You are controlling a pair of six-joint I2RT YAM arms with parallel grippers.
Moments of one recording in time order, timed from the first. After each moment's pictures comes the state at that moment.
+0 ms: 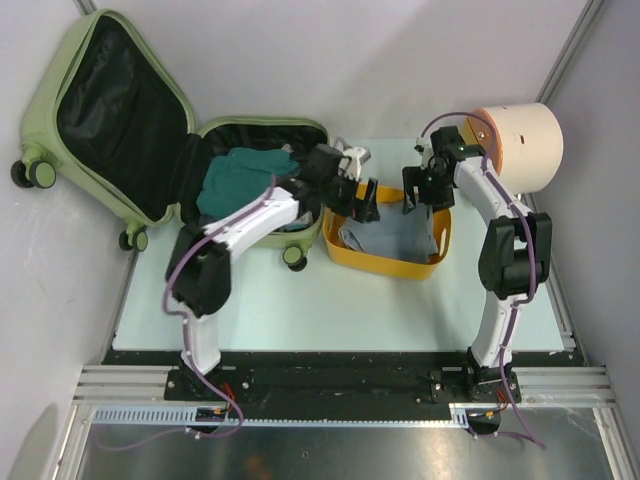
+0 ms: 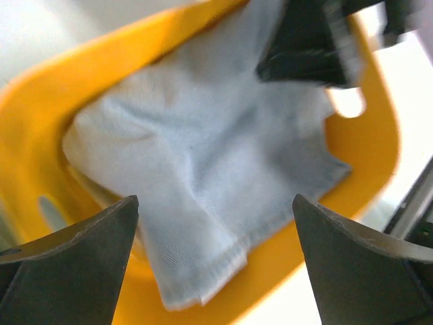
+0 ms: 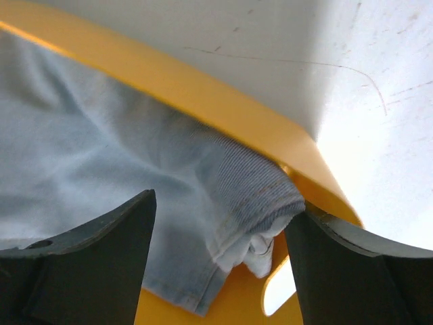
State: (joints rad) left arm -0.65 1.99 1.64 -0.37 0.34 -0.24; right arm 0.16 1.98 1.73 -0.90 -0.17 0.06
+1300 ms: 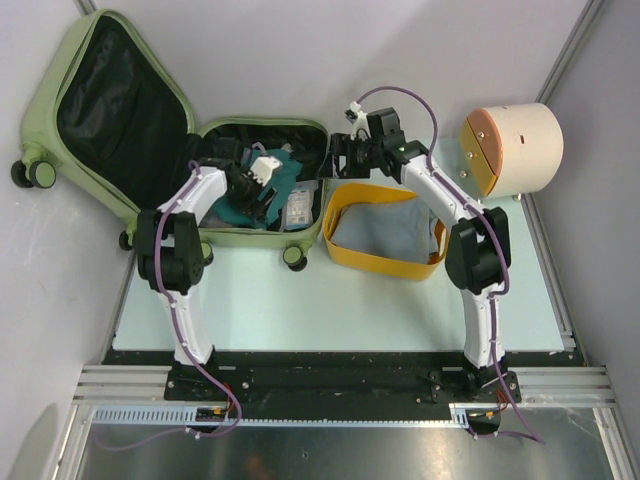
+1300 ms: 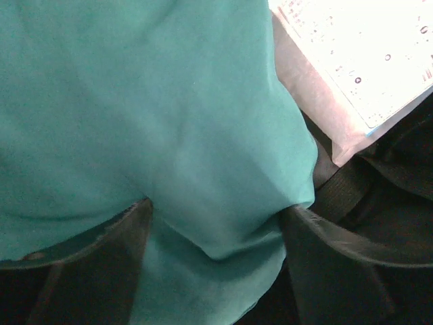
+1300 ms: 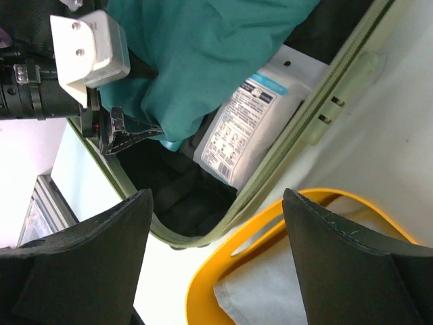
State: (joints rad) left arm -0.12 2.00 1.62 -0.73 0.26 0.58; right arm 0.44 2.11 1.97 -0.47 -0.50 0.37
